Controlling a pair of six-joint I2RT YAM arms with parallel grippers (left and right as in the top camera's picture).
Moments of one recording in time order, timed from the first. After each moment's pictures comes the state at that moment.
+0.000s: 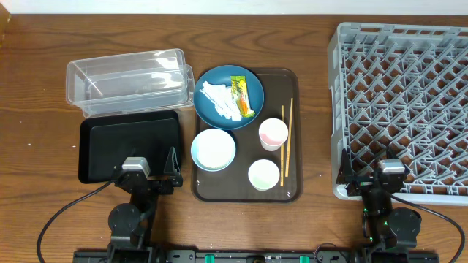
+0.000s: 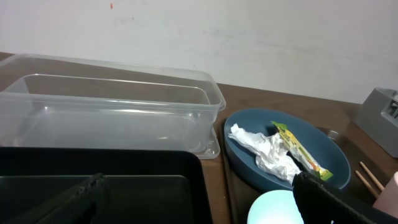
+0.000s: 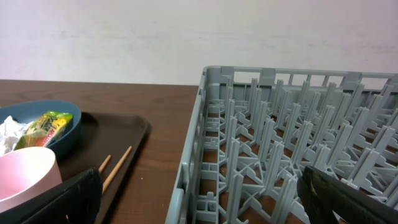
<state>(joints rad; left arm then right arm) -0.07 0.01 0.01 -0.11 0.01 -0.19 -0.03 0.01 0.01 -0.06 -0.10 0.01</state>
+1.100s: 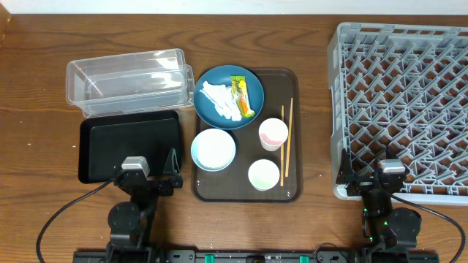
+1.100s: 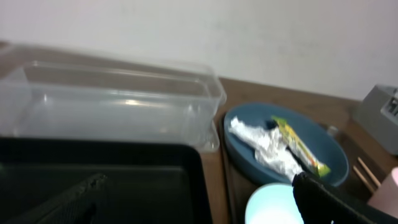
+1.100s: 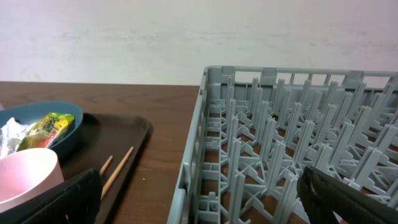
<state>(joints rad) -0.07 0.04 0.05 -0.19 0.01 -0.22 -0.03 0.01 0.01 -0.06 -0.10 0.03</state>
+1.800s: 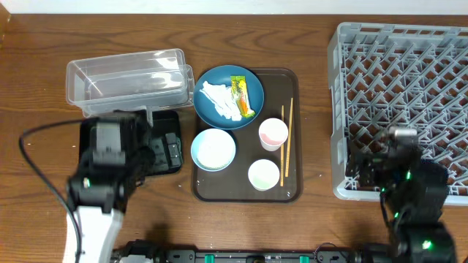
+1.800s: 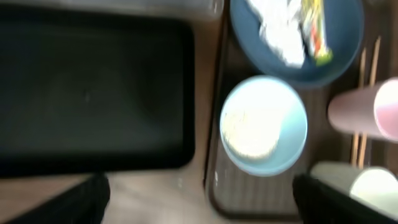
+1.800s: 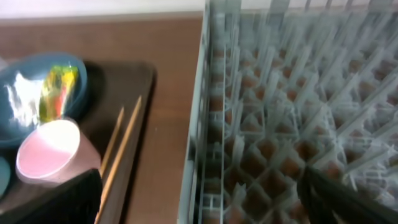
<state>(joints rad) -0.07 1.01 1.00 -1.03 0.12 -0.25 -0.03 0.63 0.67 -0.62 -0.10 0.04</state>
